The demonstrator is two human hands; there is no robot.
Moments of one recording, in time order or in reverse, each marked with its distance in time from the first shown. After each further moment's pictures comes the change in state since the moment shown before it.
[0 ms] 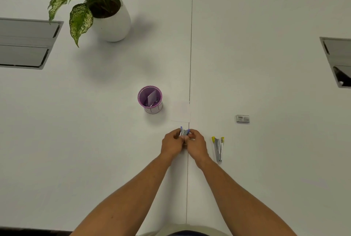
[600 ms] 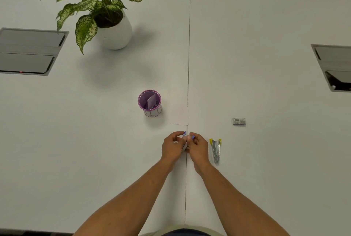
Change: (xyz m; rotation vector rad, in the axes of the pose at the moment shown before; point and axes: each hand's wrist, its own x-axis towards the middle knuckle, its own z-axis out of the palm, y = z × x) left_hand -0.019 0.001 0.007 -0.151 0.079 0.063; right_hand -0.015 0.003 -0.006 0.216 0.098 0.010
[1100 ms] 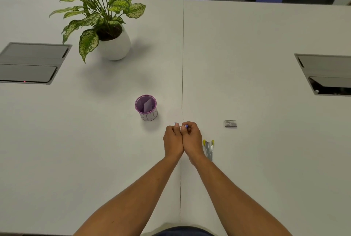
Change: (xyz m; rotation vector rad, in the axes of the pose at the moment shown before) left_hand -0.026 0.045 0.027 0.119 0.227 0.161; right_hand -0.021 -0.047 -0.003 -0.085 -0.017 -0.275
